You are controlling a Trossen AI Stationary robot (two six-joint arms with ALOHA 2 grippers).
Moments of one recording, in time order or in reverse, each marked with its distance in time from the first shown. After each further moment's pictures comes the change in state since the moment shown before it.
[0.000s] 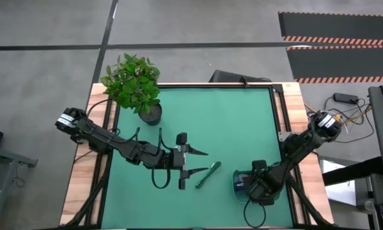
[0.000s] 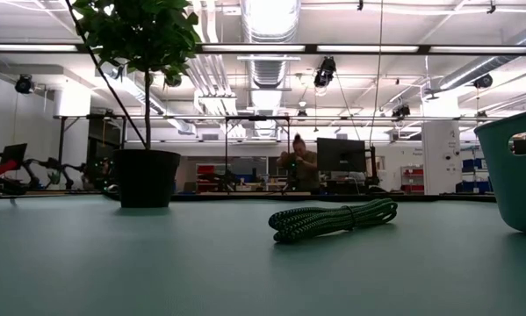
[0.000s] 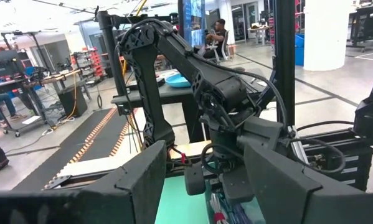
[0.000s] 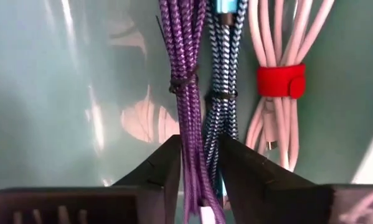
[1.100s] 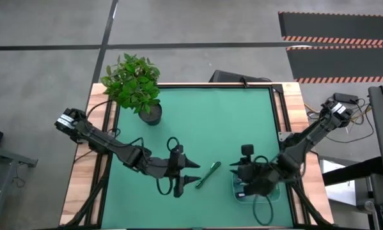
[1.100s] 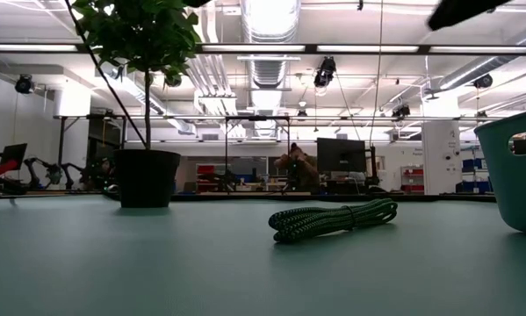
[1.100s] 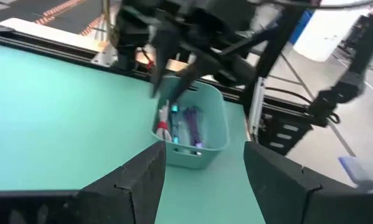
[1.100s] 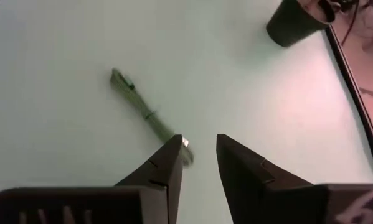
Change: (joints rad) left arm -0.059 0.001 -0.003 -0.338 0.000 -0.603; right arm -0.045 -0.261 0.081 0.270 0.747 -0.382
